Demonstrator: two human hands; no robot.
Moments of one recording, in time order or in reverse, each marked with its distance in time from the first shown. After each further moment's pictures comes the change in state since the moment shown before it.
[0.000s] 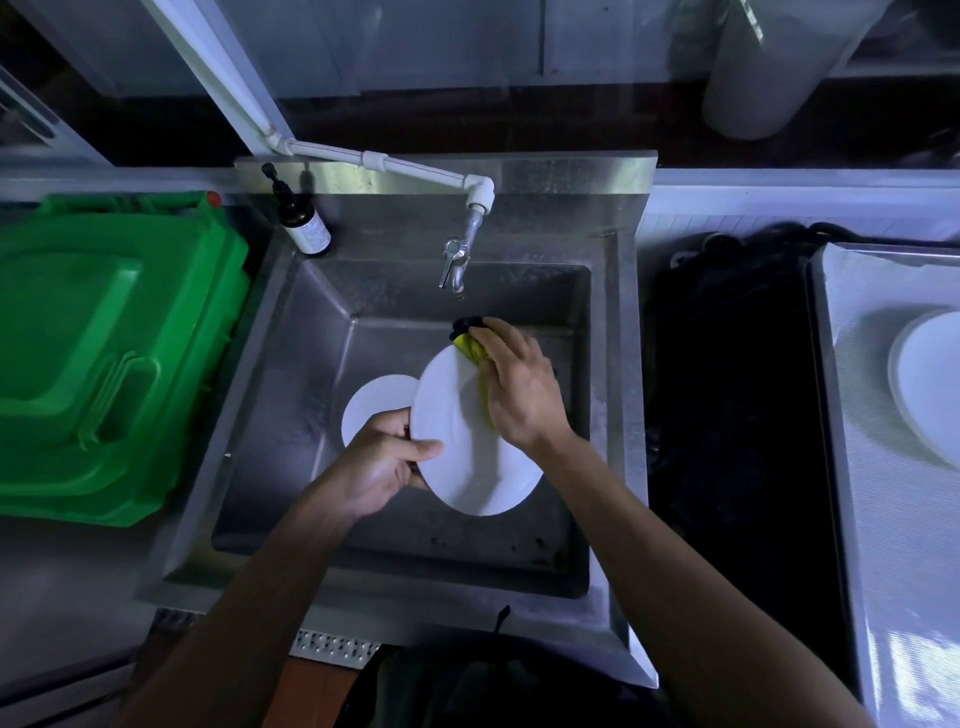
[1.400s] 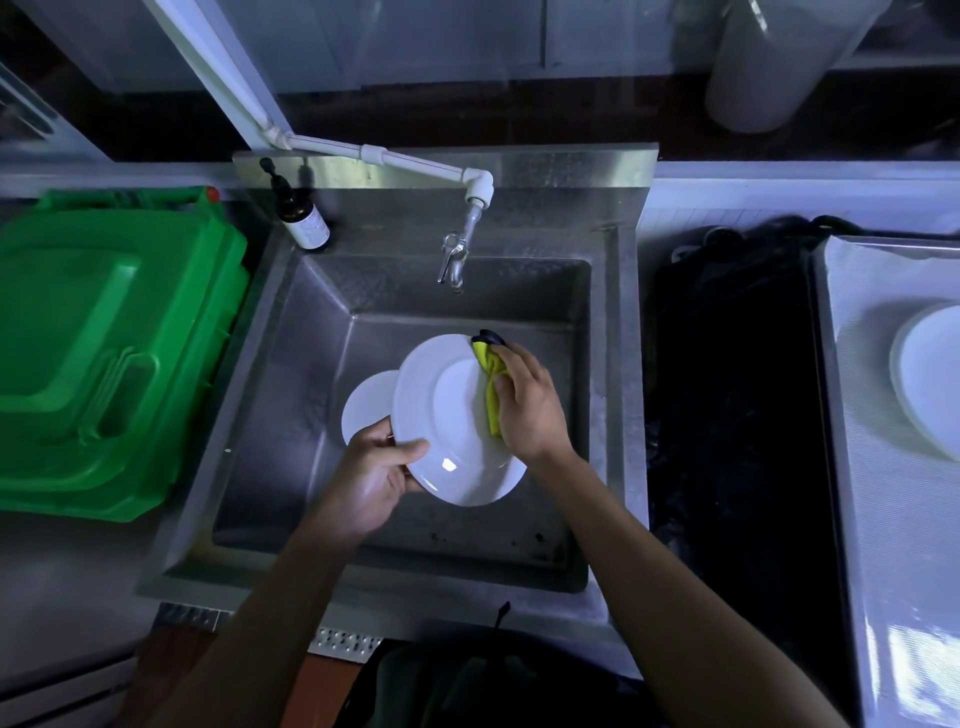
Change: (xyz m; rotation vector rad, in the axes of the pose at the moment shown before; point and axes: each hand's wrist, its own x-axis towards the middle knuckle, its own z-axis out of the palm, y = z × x) left_hand -0.012 -0.020 0.005 -0.184 0.145 0.076; right_hand -0.020 0.030 0.028 0.184 0.013 0.220
